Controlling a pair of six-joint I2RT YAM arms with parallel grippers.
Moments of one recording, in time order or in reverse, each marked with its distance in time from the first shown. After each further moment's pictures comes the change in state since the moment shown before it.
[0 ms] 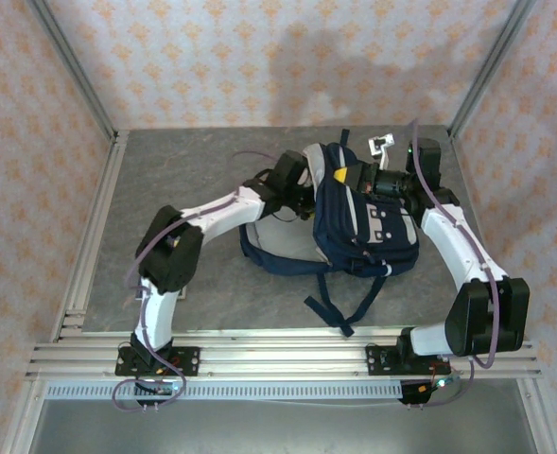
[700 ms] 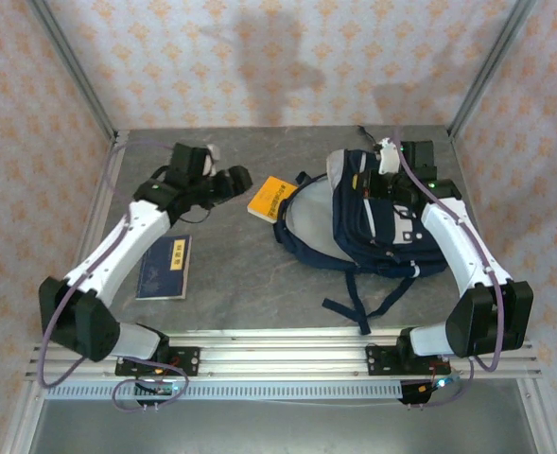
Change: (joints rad) left arm 0.334 -0.623 -0.309 -0.396 -0.281 0.254; right arm 0.051 0.002 0.118 -0.382 0.616 -0.356
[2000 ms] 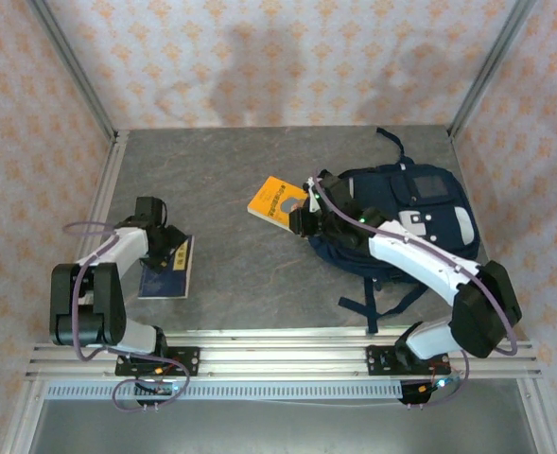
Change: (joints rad) left arm 0.386 0.059 -0.541 0.110 -0.157 -0.216; right arm 0.551 0.047 -0.169 0.222 0.281 0.332
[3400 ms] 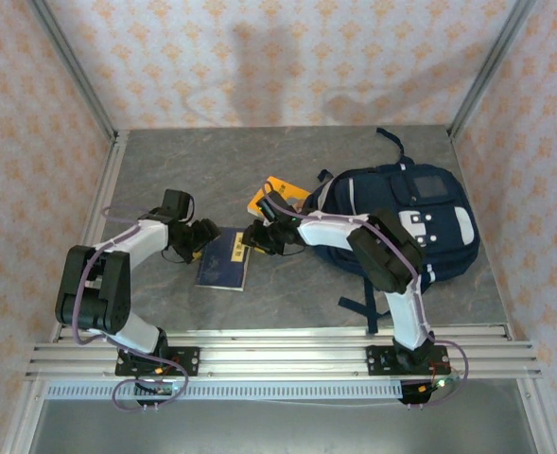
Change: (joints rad) left arm -0.175 0.107 0.092 0.051 0.211 0.104; right arm 0.114 0.646 0.284 0.164 -0.209 0.499
